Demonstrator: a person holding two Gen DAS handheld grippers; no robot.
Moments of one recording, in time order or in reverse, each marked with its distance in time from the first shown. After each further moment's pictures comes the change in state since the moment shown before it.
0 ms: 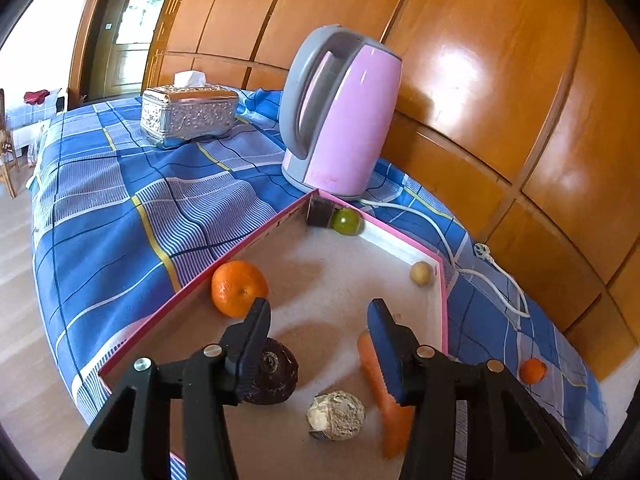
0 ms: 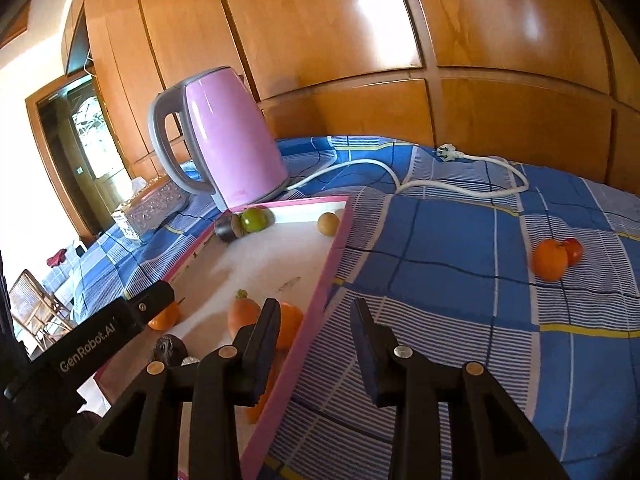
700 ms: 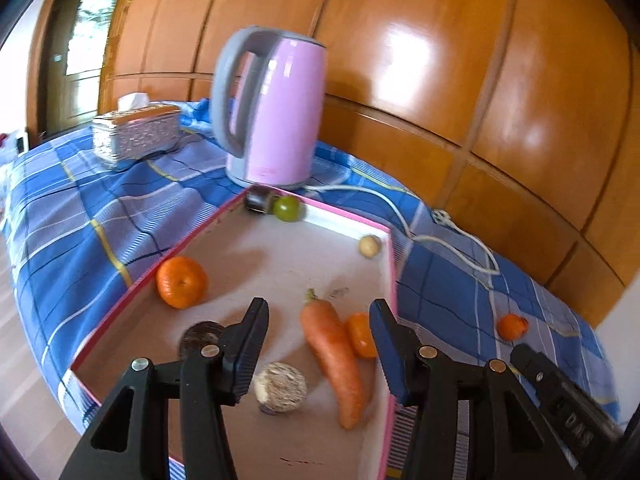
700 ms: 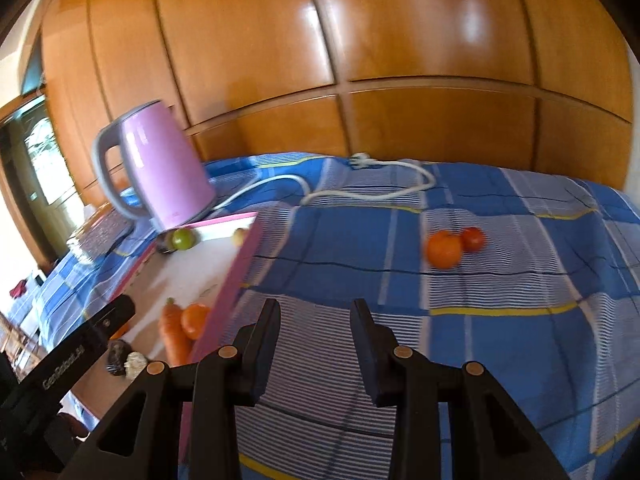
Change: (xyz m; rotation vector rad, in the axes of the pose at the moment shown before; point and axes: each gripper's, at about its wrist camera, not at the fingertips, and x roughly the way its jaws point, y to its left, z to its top) left arm -0.012 -0.040 -0.016 0.176 0.022 -0.104; right arm -0.048 -0.053 -0.005 0.110 -0.043 -0.200
